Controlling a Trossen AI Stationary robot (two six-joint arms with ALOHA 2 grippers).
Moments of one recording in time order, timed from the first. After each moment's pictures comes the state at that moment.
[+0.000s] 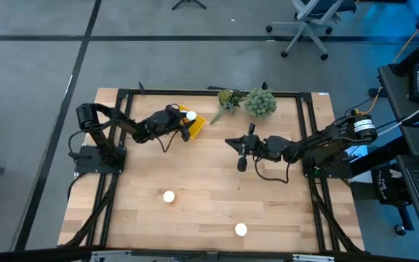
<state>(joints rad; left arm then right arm) 0.43 1.71 0.38 1.04 -0.19 -0.10 0.07 1.52 0.43 1.07 0.35 -0.03</state>
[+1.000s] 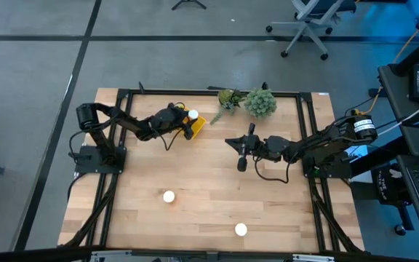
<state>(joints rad) 0.43 1.71 0.46 0.88 -0.22 -0.06 0.07 1.52 0.43 1.07 0.35 -0.03</state>
